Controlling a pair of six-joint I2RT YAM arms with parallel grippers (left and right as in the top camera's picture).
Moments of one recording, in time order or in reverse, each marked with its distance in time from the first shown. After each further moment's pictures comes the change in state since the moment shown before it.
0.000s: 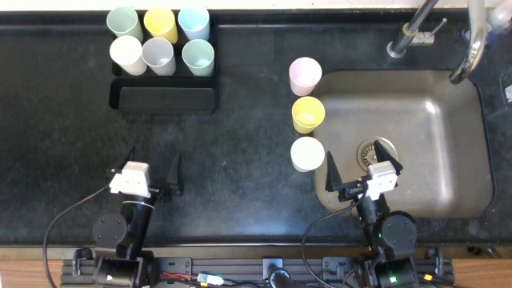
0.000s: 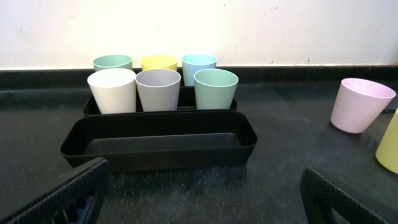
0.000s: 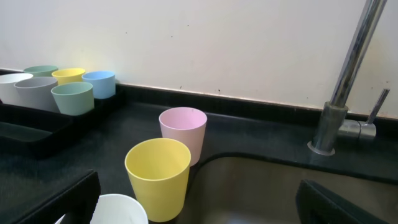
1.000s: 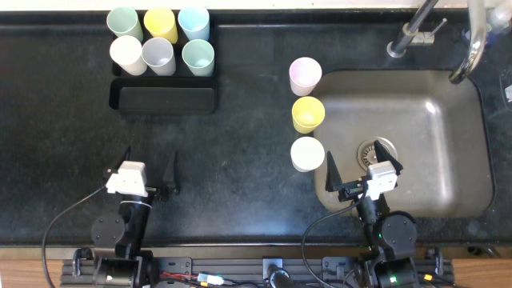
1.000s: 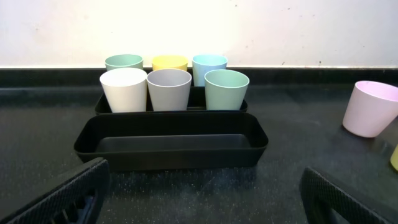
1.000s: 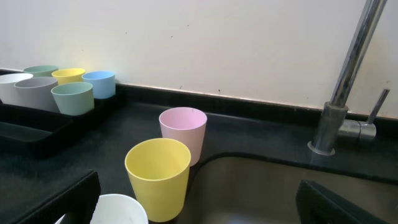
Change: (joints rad) left arm 0.038 0.000 0.000 0.000 0.000 0.000; right arm 0.000 0.000 0.000 0.000 0.000 0.000
